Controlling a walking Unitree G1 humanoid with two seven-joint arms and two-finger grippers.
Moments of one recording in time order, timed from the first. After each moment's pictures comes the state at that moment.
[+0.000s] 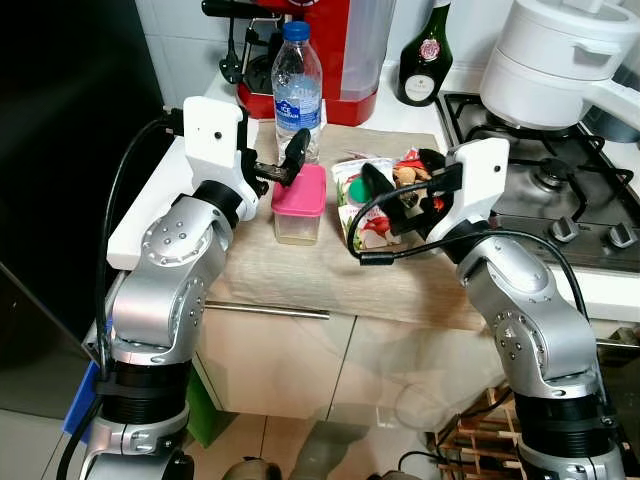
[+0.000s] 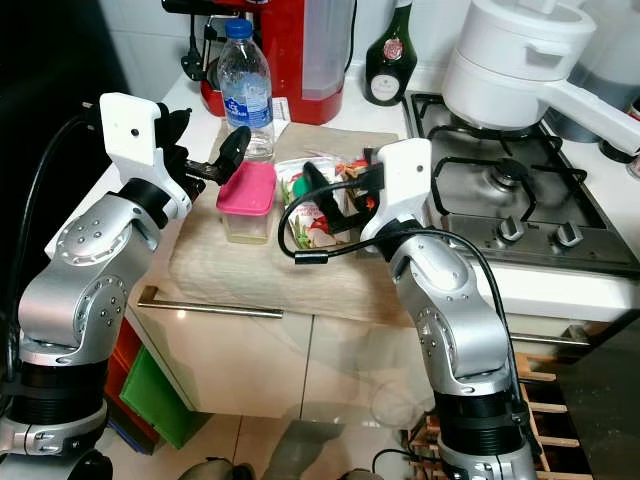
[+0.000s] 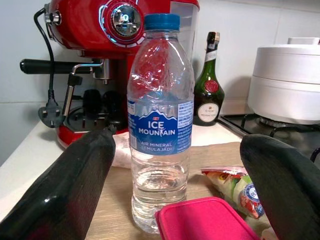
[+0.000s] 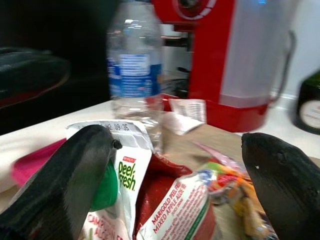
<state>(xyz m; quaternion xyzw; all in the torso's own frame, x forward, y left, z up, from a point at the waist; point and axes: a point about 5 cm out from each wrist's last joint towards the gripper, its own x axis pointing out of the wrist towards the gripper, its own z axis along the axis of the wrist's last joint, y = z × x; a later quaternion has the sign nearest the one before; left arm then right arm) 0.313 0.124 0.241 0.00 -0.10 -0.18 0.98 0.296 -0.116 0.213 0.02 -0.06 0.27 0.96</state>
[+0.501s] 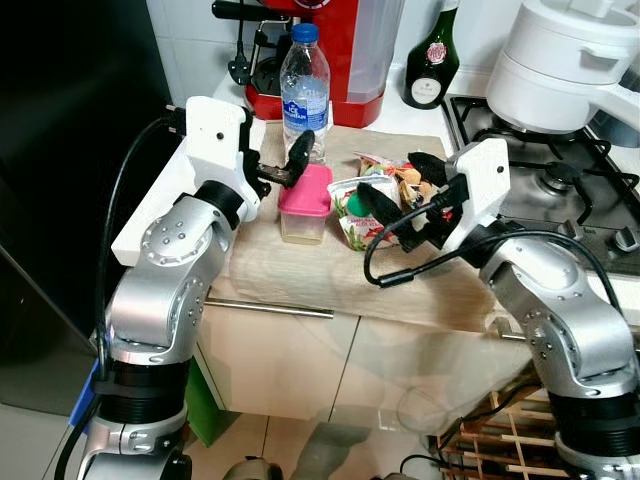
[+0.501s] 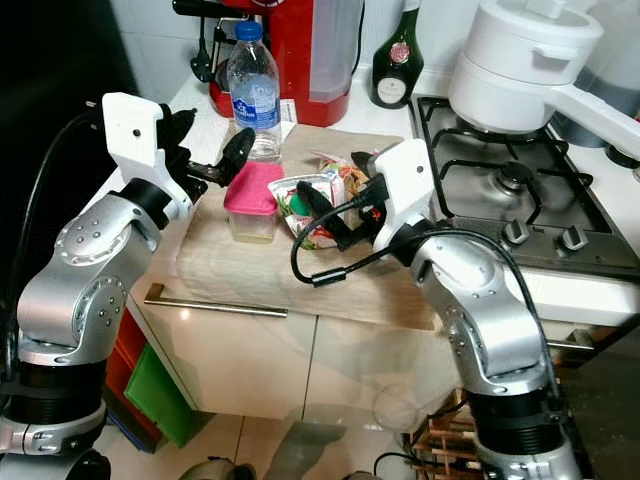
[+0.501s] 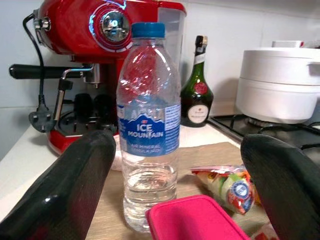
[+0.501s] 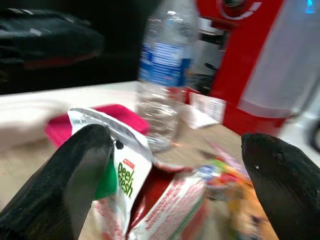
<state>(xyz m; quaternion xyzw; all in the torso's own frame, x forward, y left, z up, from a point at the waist) 0.311 0.121 0.241 0.00 -0.10 -0.21 0.97 0.293 -0.145 0.221 -0.08 -0.05 0.30 0.95</state>
